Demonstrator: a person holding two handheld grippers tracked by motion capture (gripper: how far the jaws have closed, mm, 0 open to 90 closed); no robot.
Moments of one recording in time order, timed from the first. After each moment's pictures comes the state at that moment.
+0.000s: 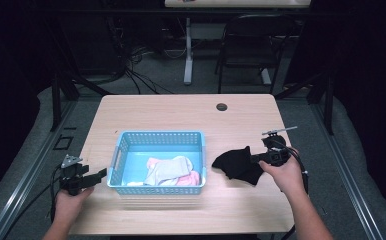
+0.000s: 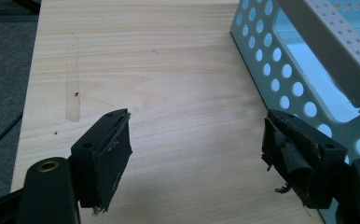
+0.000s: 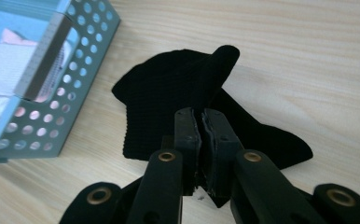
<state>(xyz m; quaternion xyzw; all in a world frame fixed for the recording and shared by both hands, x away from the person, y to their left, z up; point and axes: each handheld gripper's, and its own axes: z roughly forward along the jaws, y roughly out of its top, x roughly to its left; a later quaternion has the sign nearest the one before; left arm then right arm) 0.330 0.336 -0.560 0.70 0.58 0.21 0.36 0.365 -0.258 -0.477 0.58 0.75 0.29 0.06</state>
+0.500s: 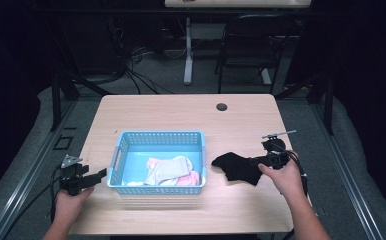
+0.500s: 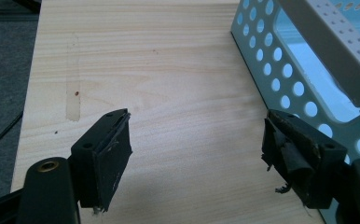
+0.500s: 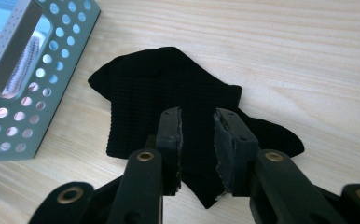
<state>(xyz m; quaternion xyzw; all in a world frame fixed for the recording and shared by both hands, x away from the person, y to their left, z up) 0.330 0.336 -0.560 0.70 0.58 0.21 0.36 0.364 -0.260 -0.491 0.59 0.75 0.28 0.07</state>
